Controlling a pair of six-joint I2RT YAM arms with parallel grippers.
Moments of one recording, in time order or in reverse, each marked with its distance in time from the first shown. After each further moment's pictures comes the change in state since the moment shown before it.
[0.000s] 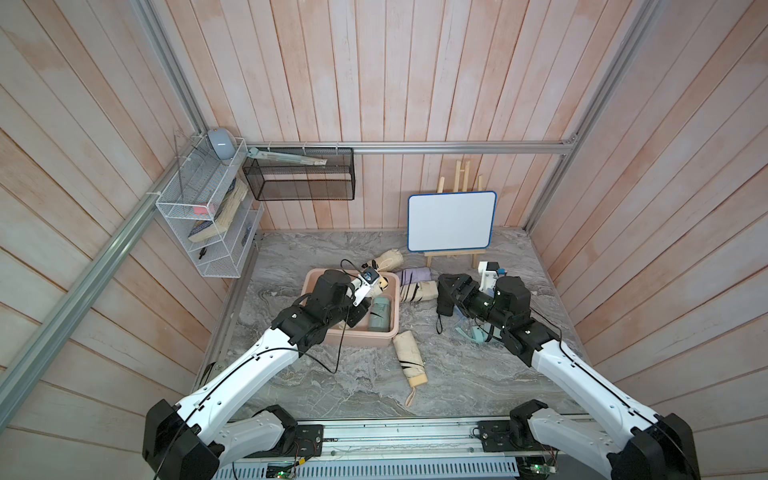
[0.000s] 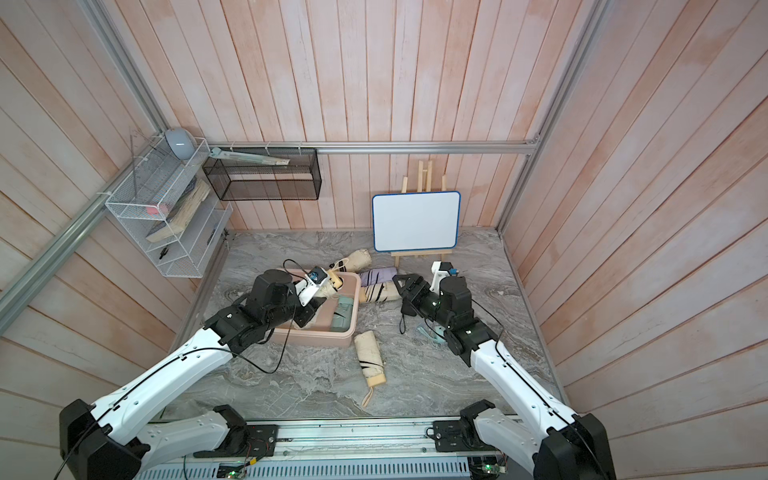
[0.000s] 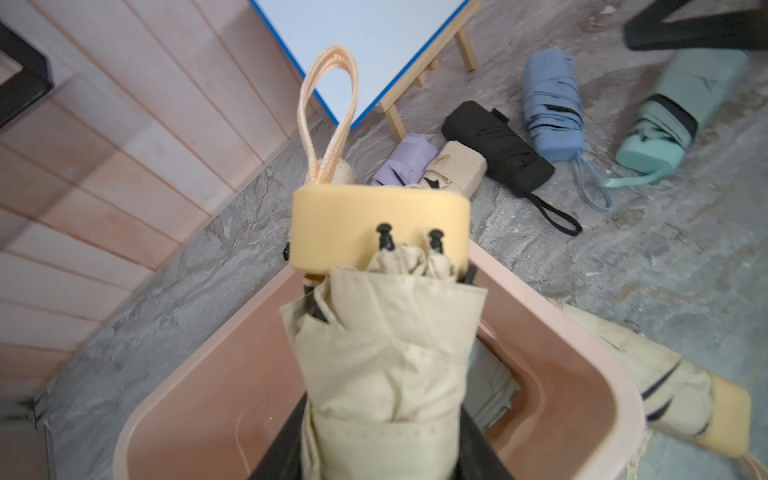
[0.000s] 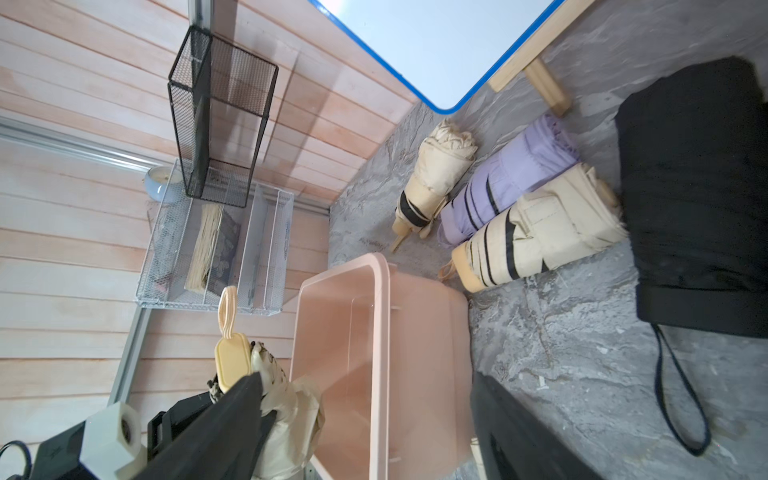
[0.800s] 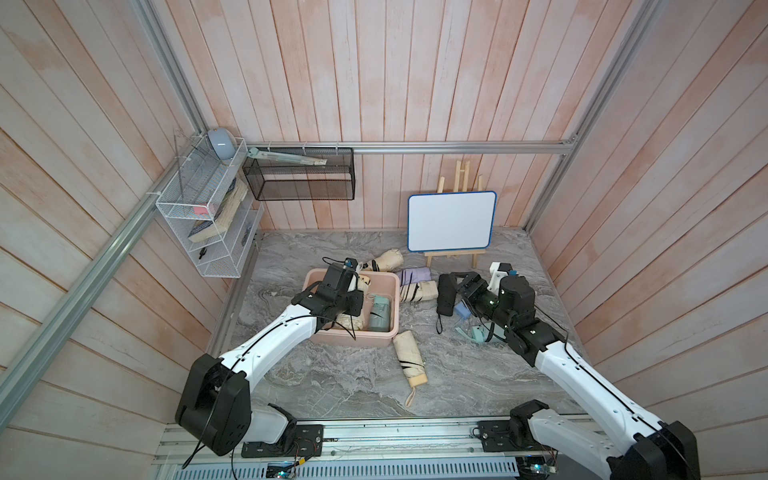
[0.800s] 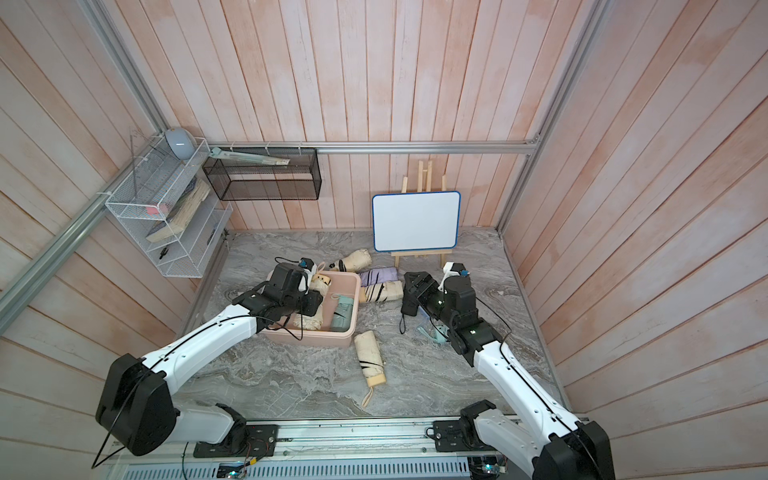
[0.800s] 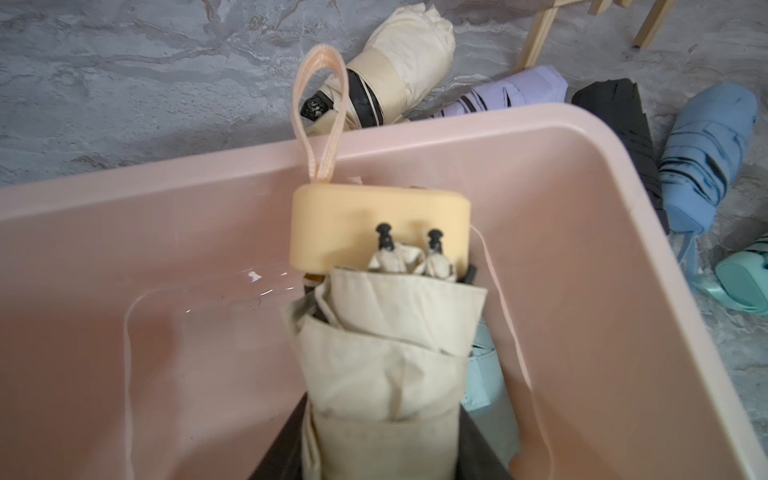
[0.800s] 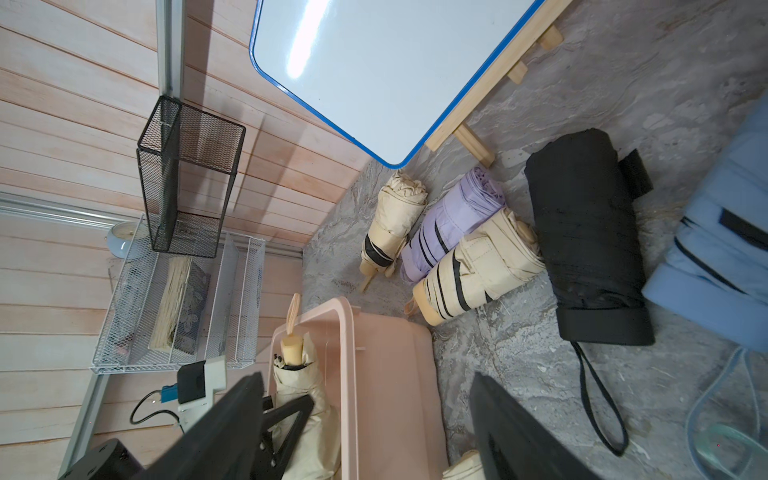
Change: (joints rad) left arm 0.103 0.233 -0.026 0.032 0.041 -0.451; right arm -0.035 -0.018 0.011 -0.085 0.098 0.000
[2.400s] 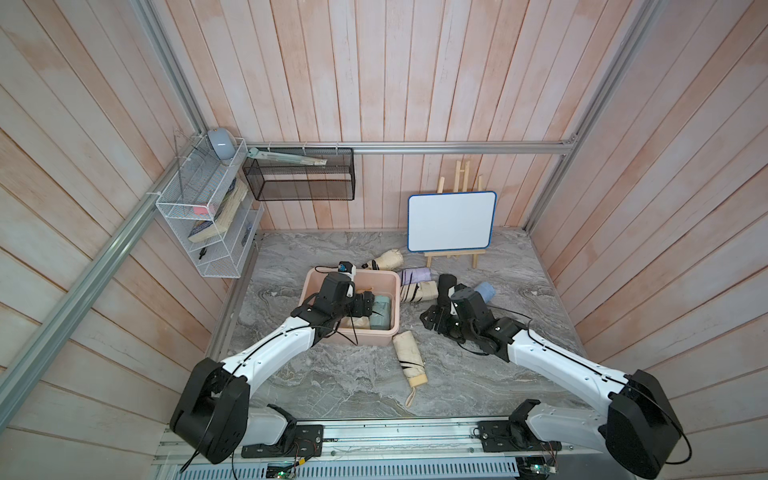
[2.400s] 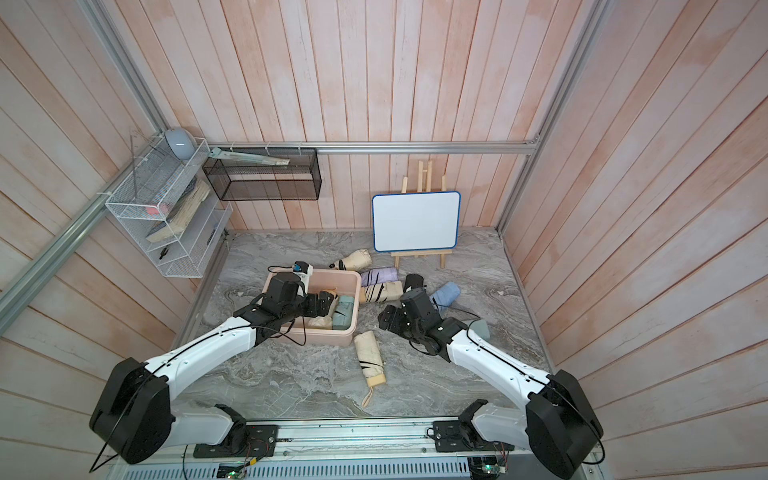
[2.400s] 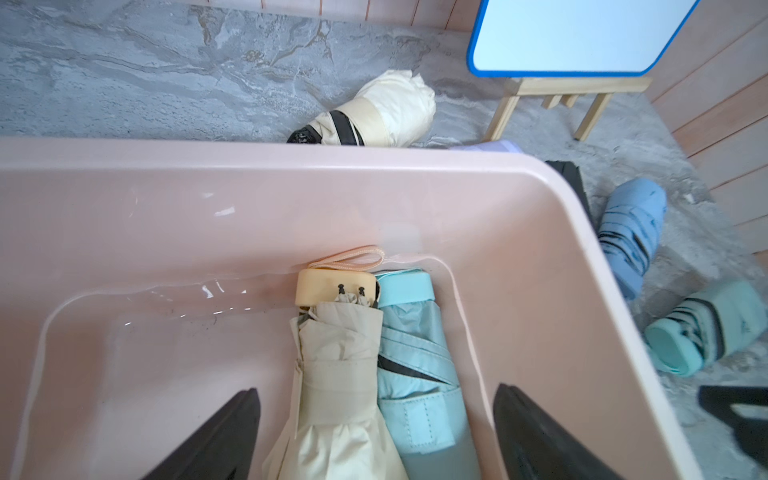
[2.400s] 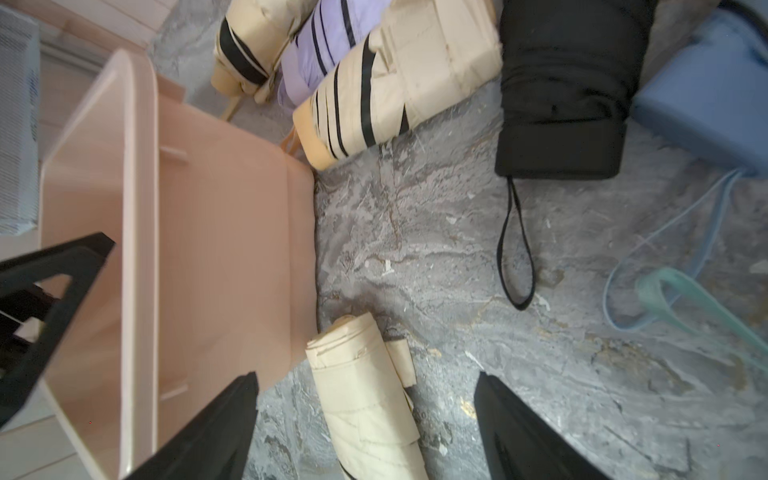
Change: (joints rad) left arm 0.001 -0.089 -0.163 0.261 0.031 -0.160; right arm 0.317 0.208 0.023 -0.273 0.111 -0.185
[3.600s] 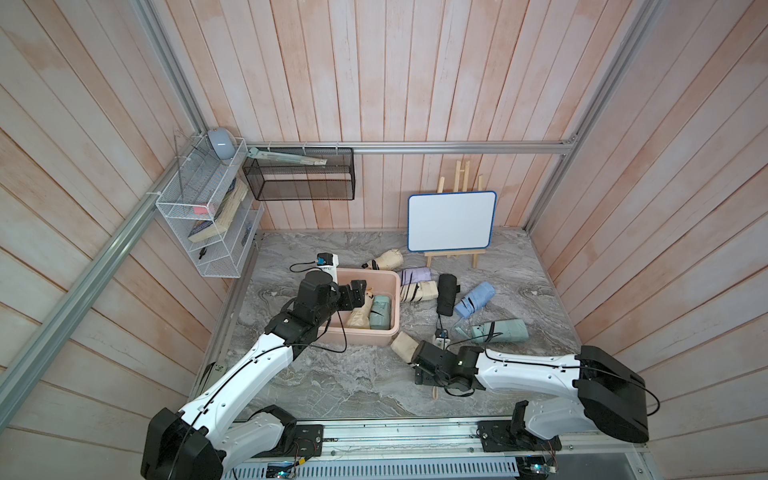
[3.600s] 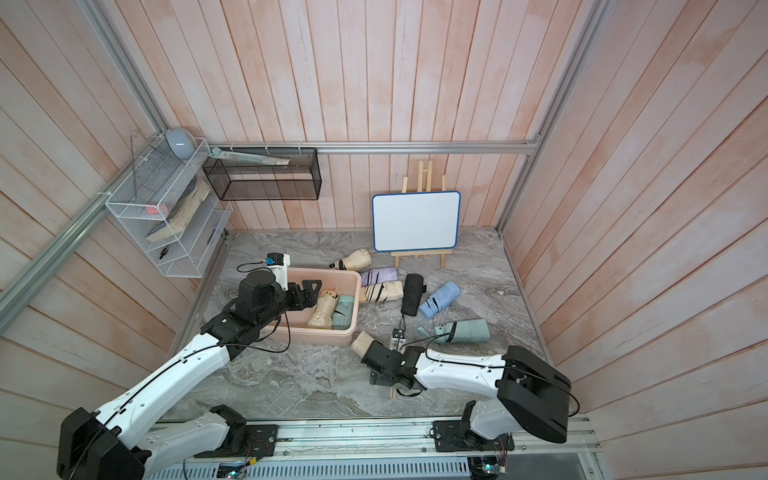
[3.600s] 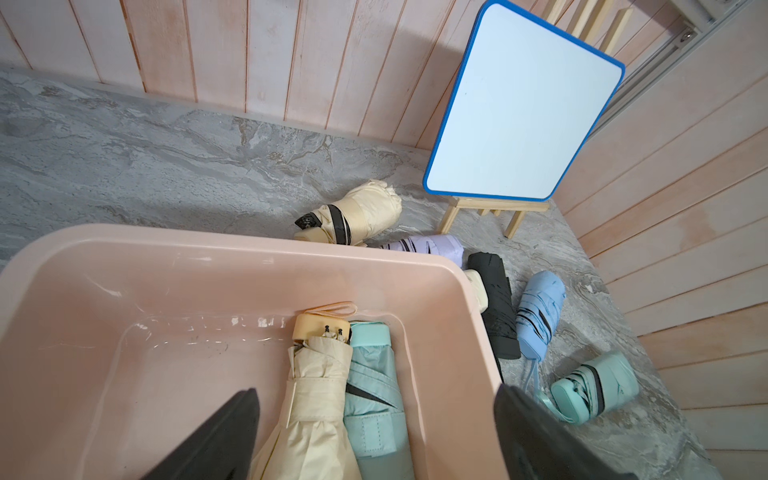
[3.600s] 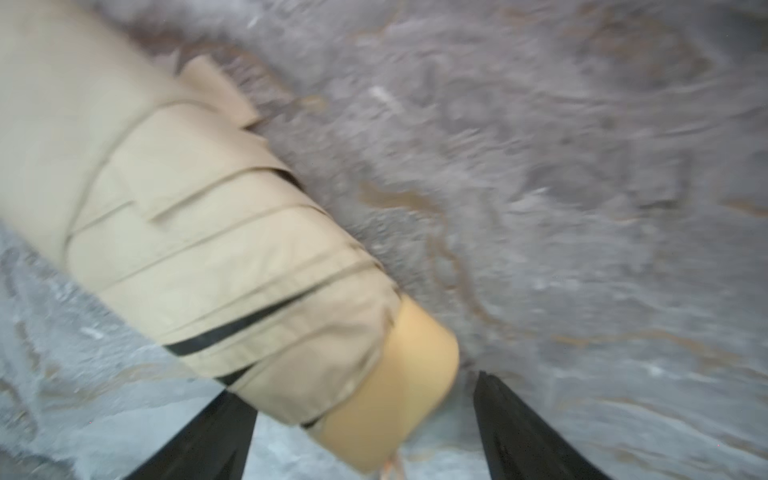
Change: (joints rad) left arm 0.016 -0.211 0.018 -0.030 -0.033 -0.092; right arm 0.381 0.146 -0.056 -0.295 0.307 0.249
